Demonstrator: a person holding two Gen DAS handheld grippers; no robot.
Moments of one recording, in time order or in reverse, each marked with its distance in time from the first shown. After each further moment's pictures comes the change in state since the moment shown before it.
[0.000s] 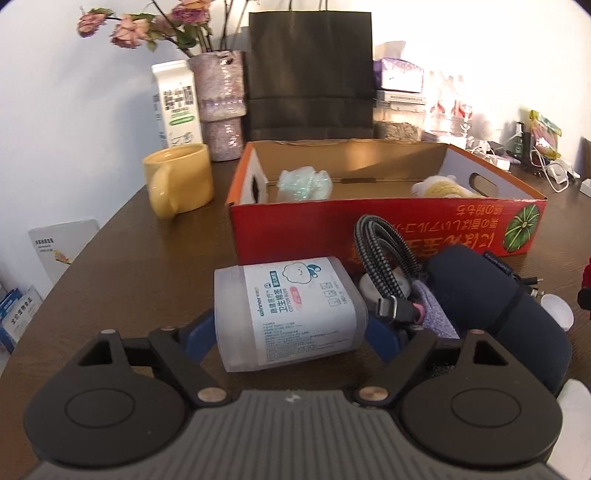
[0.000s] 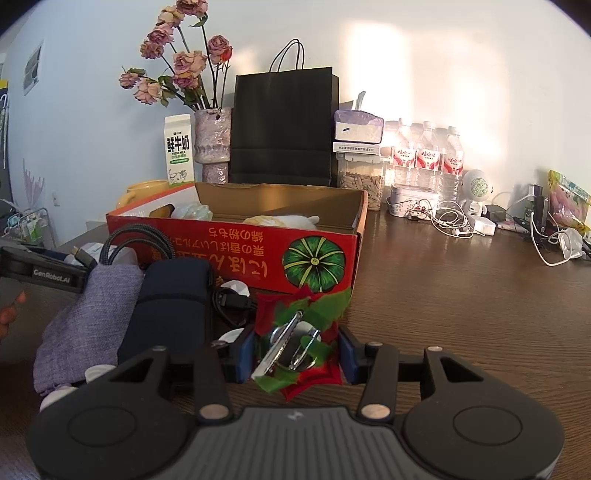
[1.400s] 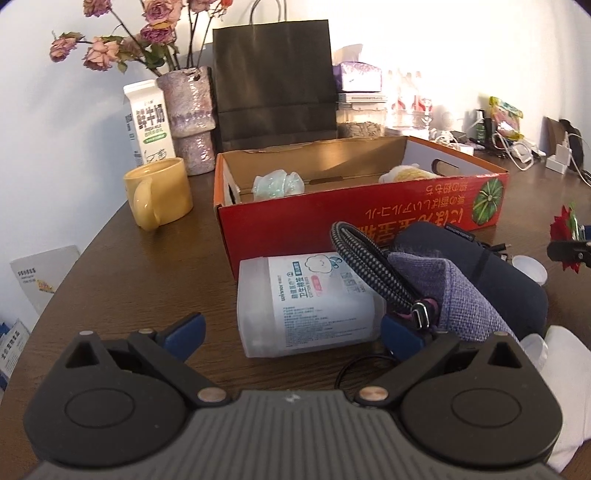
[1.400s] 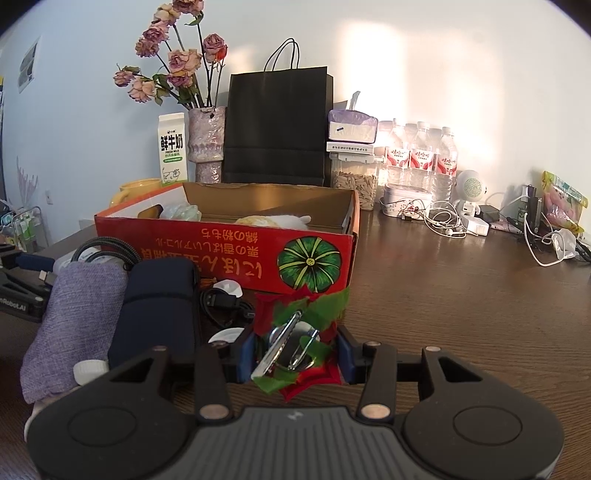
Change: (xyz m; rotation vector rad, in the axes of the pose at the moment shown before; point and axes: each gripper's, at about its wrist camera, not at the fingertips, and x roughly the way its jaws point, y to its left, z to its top) left arm -0.015 0.003 -0.014 0.102 -0.038 -0.077; right arm 0.001 -0.001 0.000 -0.003 0.002 -0.026
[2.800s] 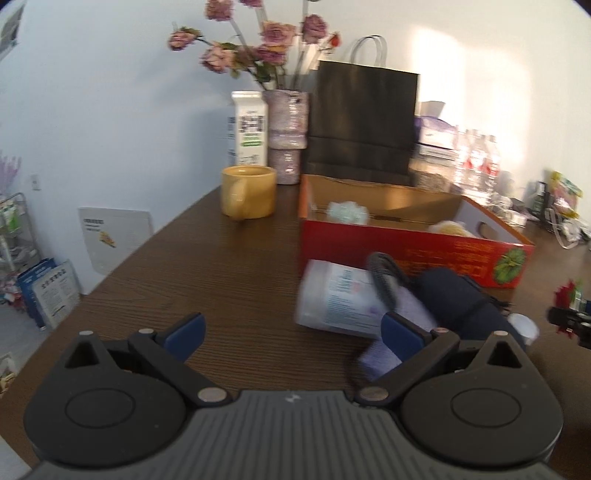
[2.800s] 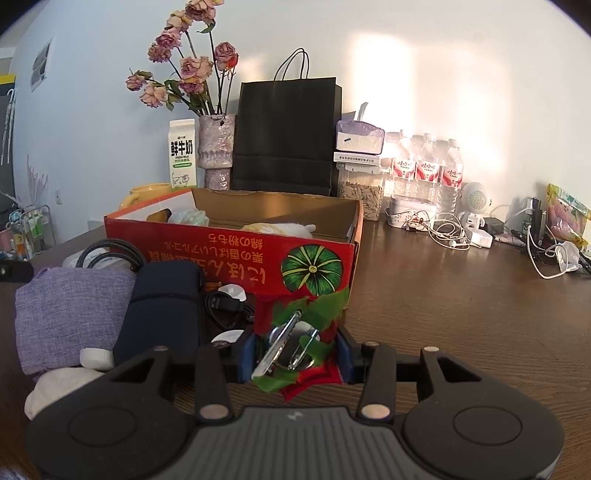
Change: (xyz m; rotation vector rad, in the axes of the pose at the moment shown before) left arm -0.077 0.006 -0.012 -0.270 -0.066 0.199; right arm -0.008 -0.004 -0.001 -0.028 -0.030 0.024
